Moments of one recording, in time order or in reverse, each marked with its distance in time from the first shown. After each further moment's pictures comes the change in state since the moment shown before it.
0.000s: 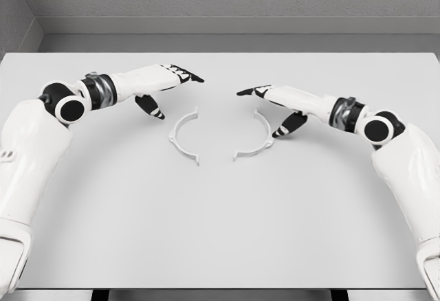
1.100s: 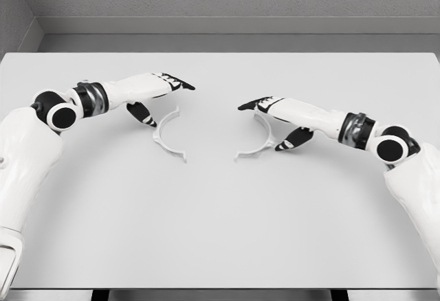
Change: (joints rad) left arm 0.031 0.037 -0.005 0.004 0.029 0.000 0.000; right arm 0.137 -0.088 -0.002 -0.234 -0.050 0.000 0.000
